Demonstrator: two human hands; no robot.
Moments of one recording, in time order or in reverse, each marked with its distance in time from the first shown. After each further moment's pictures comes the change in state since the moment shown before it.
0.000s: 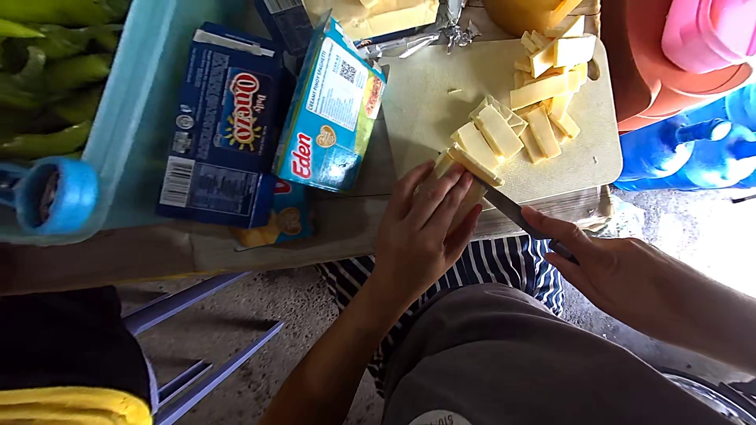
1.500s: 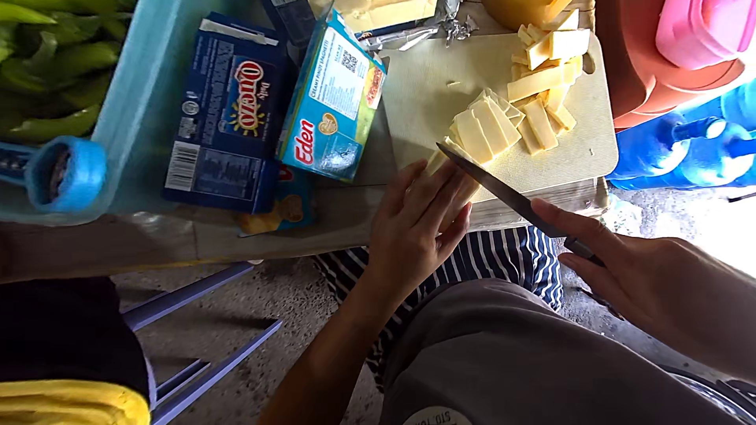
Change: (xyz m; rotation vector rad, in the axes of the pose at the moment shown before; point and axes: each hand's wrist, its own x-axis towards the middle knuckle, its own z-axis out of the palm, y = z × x) left_hand -0.008 0.000 -0.007 0.006 -0.001 0.007; right_hand -0.016 -0.012 -0.018 -0.044 0.108 -0.059
